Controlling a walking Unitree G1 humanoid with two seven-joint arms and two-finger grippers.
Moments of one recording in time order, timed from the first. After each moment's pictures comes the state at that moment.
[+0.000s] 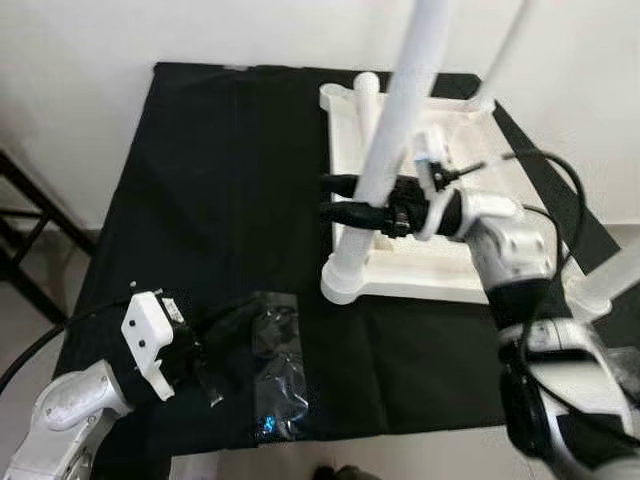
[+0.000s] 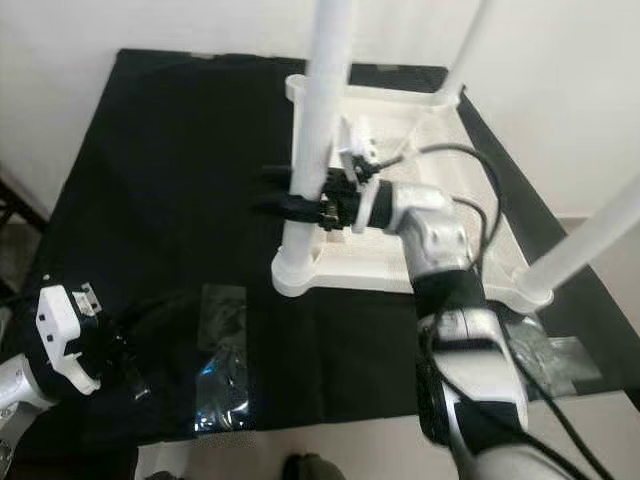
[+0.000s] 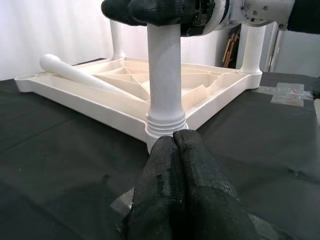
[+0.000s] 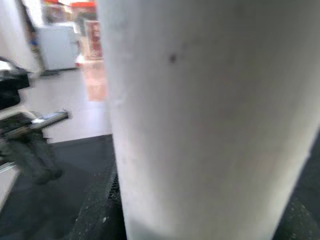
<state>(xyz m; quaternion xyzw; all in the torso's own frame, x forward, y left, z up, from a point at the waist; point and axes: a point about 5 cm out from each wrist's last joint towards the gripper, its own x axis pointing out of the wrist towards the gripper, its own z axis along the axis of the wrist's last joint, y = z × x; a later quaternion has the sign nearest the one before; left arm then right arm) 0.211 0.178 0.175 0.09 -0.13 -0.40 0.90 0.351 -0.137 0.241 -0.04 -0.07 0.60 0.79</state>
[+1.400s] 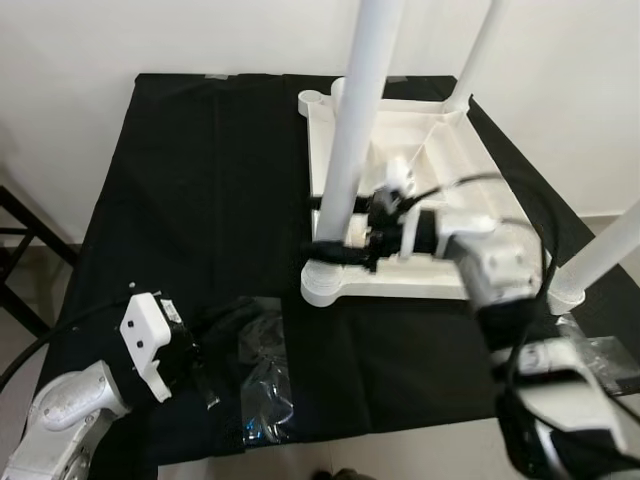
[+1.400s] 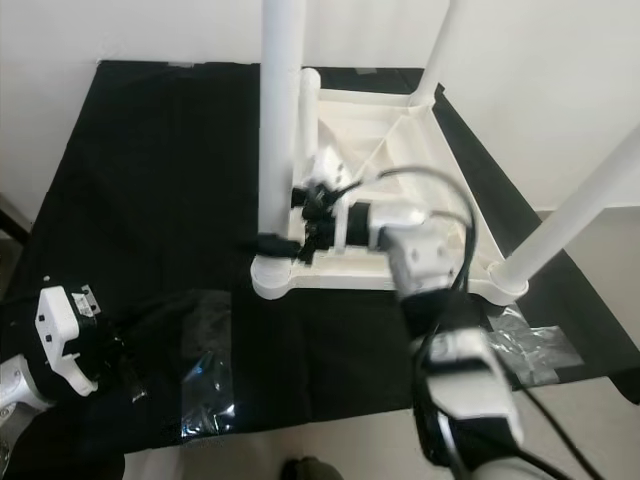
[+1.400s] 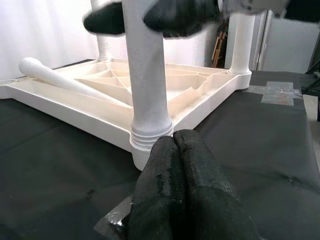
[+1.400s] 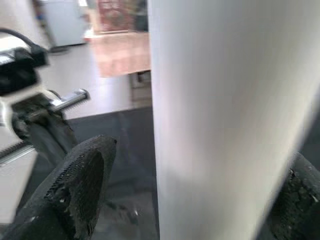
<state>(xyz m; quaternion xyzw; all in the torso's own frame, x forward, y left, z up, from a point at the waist) 0.212 0.182 0.173 0.09 -0.12 -0.40 0.90 0.354 -0.115 0.252 -0.07 -0.02 0.67 0.74</state>
